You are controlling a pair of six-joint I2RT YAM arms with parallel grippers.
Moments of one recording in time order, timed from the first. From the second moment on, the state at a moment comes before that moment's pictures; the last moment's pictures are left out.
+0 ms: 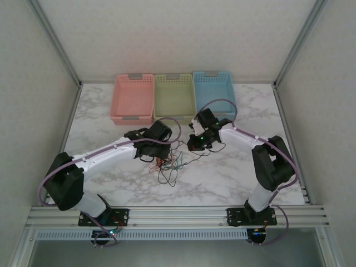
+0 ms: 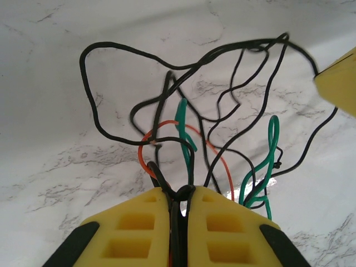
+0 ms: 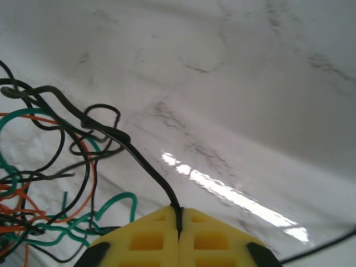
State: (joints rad) left arm -0.81 1.49 1.05 -0.63 -0.08 -0.51; right arm 0.58 1.70 1.12 -0.61 -0.39 0.32
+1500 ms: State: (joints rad) left arm -0.78 1.64 0.97 -0.59 -0.20 -0.57; right arm 0.36 1.32 1.12 -0.94 -0.06 0.33
